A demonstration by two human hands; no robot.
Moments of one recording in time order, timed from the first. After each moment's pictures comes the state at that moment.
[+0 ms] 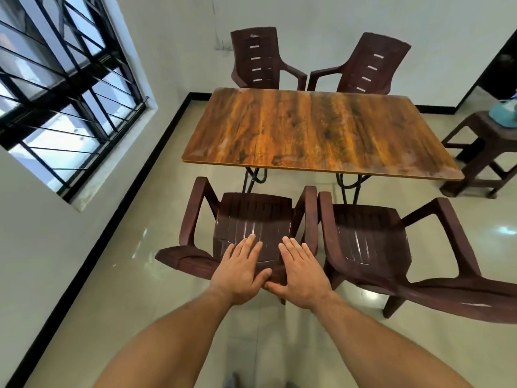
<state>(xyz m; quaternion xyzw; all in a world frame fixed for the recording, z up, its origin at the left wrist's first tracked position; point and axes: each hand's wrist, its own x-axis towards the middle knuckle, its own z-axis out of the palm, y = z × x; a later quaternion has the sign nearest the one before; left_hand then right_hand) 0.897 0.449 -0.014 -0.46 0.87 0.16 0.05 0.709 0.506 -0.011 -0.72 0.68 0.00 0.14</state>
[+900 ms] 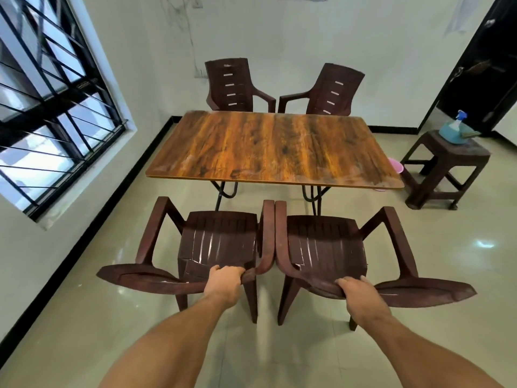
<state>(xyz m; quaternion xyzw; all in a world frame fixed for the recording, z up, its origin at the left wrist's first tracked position) 0.761 0.511 -0.009 -0.53 0.82 0.18 0.08 0.456 0.638 -0.009 -0.61 0.78 0.08 0.12</state>
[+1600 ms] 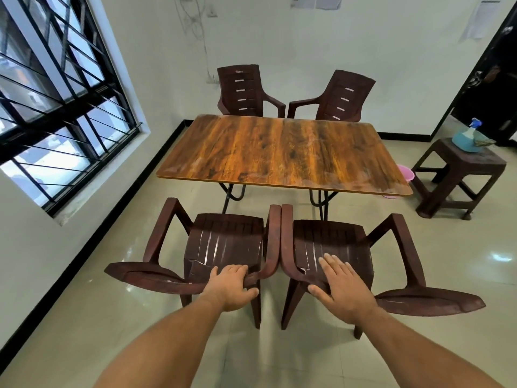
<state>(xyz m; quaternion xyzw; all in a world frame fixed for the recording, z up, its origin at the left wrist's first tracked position) 0.768 0.524 0.008 -0.51 0.81 0.24 0.14 0.478 0.625 0.007 -0.68 0.72 0.01 0.13</state>
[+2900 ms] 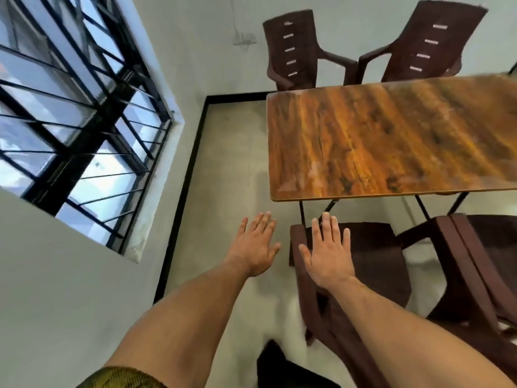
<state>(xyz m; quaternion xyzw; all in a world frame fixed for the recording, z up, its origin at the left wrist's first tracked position) 1.171 0.045 -0.001 -0.41 0.90 0.10 0.11 0.991 0.144 -0.034 -0.58 0.81 -0.01 0.07</state>
